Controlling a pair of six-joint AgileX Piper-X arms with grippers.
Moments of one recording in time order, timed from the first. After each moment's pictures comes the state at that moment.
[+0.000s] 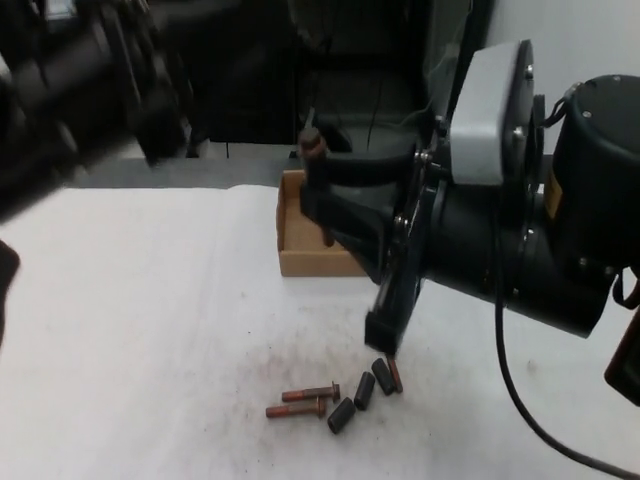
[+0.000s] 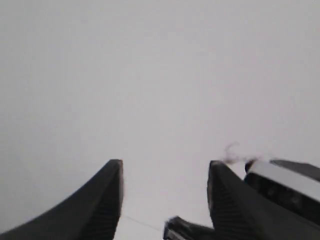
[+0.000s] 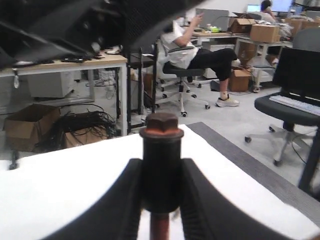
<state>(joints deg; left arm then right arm) -19.9 58.8 -37.1 -40.2 43.9 -26.2 41.3 65.0 -38.9 -16.0 -12.9 1.3</state>
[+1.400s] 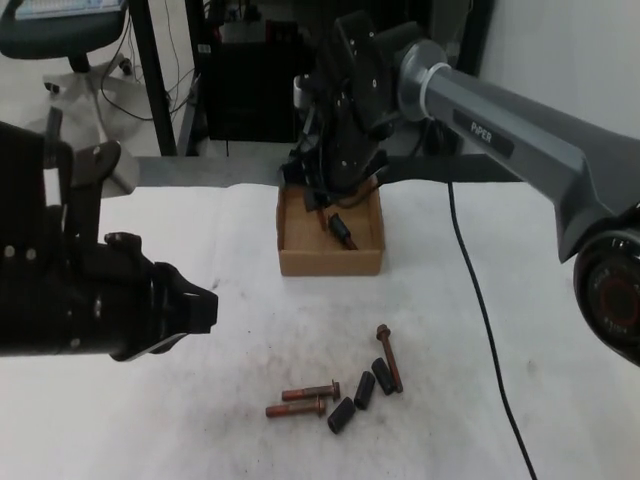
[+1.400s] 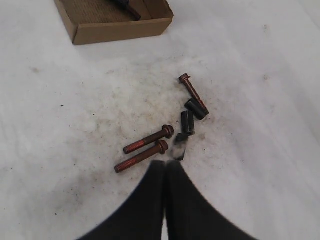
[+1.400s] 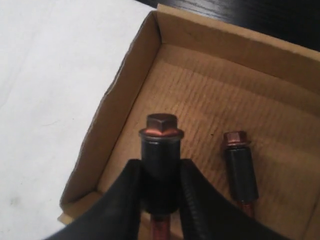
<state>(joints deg) -17.7 56.6 -38.5 31.2 25.8 -9.4 28.0 133.6 -119.3 49.3 -5.9 7.7</state>
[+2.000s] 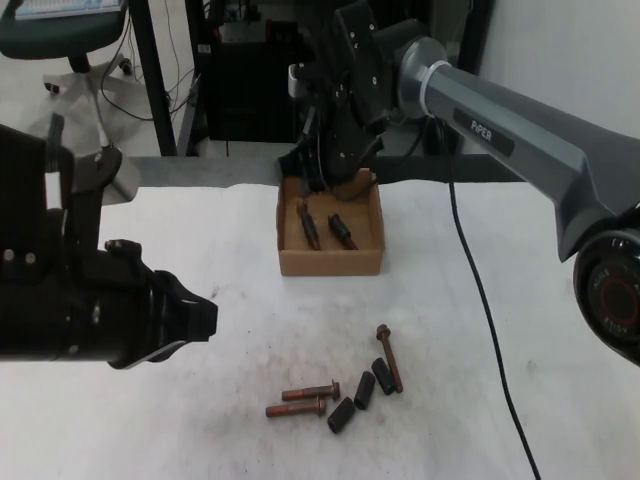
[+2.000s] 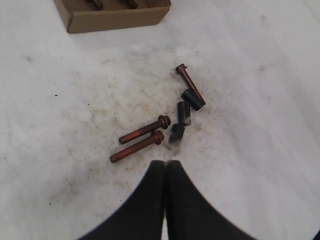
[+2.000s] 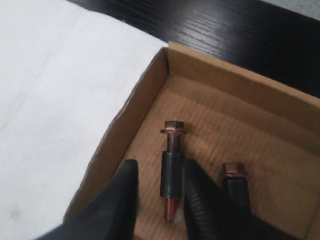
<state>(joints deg) -17.7 56.6 -38.5 33.0 28.3 -9.0 27.9 133.1 -119.9 47.8 -5.9 4.1</state>
